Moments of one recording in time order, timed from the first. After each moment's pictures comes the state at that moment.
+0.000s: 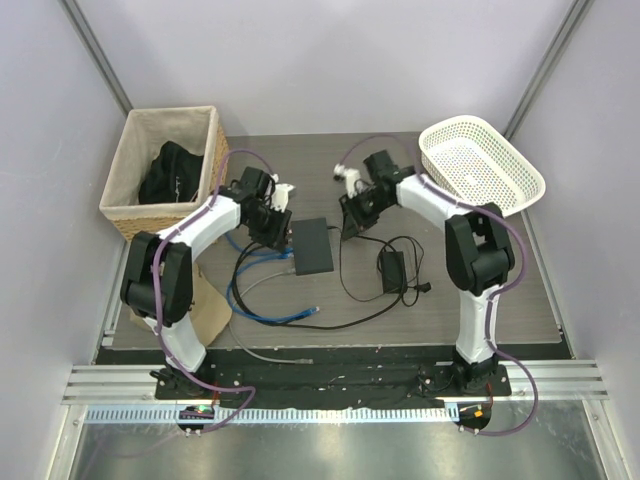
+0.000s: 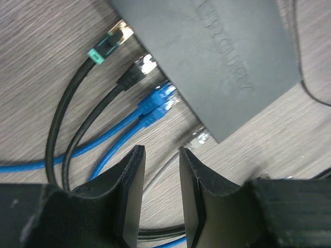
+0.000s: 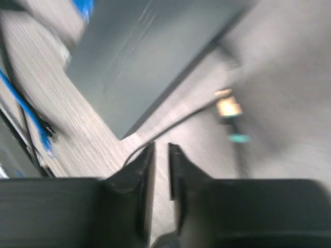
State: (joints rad) left arm -0.36 1.76 1.28 -0.68 0.30 0.05; right arm 0.44 2.02 1.53 -0.68 -0.59 -0.21
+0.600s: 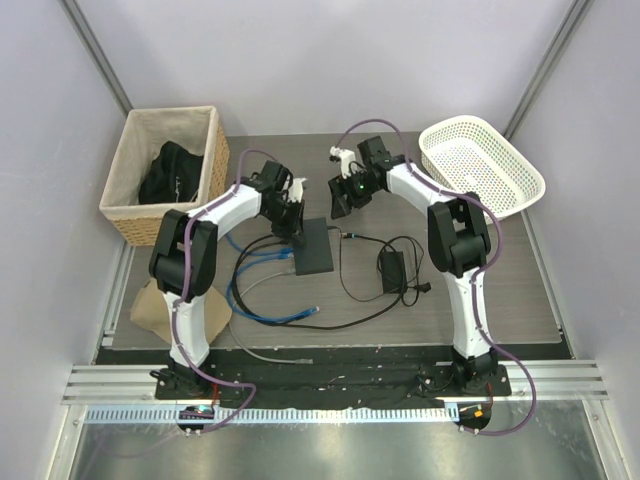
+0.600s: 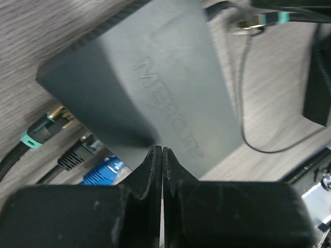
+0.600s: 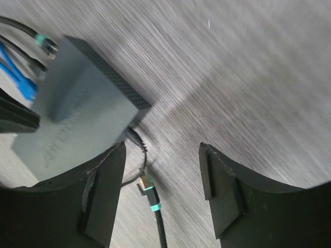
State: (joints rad) left arm -0.40 1.99 1.47 -0.65 0.45 -0.19; right arm 0.38 2.24 1.84 -0.59 -0.53 -0.19
